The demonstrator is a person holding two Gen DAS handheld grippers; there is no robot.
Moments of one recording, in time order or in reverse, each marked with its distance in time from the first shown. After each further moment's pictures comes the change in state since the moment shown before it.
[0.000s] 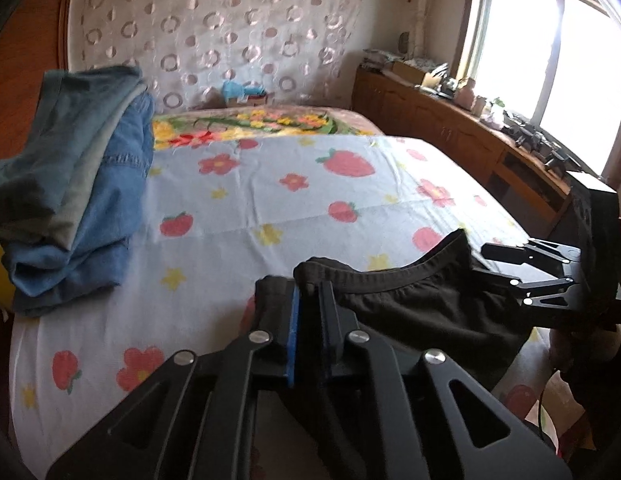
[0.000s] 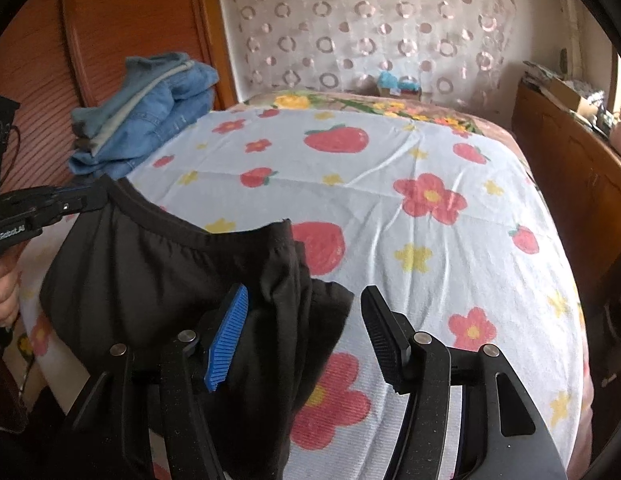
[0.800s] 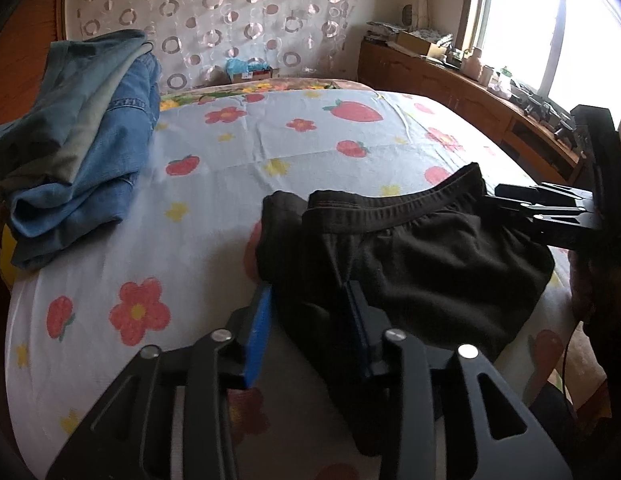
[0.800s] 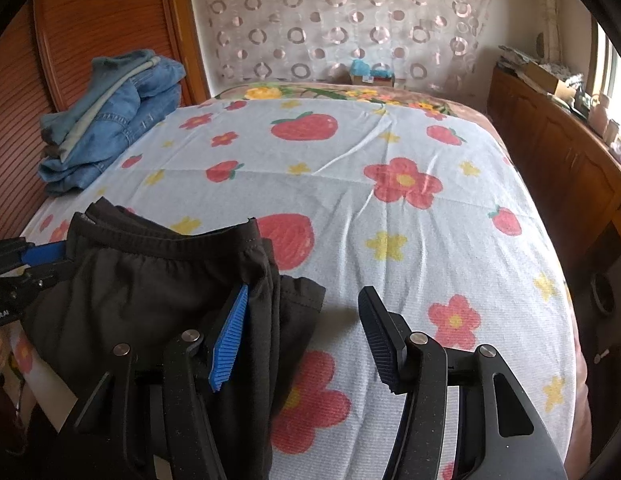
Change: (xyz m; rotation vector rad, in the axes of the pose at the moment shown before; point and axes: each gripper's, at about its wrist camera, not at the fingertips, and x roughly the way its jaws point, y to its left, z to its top) left arm 0.004 -0.003 -0.042 0.038 0.074 0.047; right arm 0.004 -0.007 -0.001 0.049 0.014 -0.057
